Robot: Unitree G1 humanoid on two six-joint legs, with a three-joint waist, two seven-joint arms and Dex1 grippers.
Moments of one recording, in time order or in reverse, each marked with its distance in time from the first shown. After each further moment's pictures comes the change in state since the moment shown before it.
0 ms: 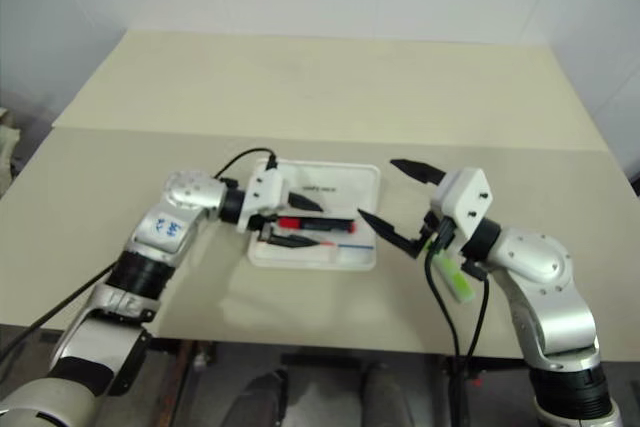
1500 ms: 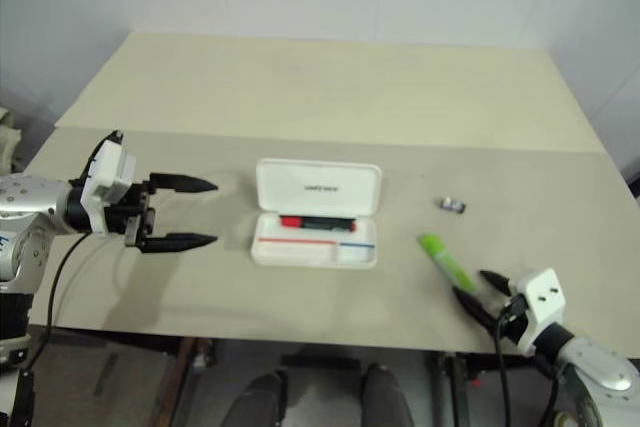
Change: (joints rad) left arm 0.277 0.409 0.374 -0.222 -0.365 0.191 -0.086; right arm 0.545 0.004 -0.248 0.242 -0.017 -0.053 -0.011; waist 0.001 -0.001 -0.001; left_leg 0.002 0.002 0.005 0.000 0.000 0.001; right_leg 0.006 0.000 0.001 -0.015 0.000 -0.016
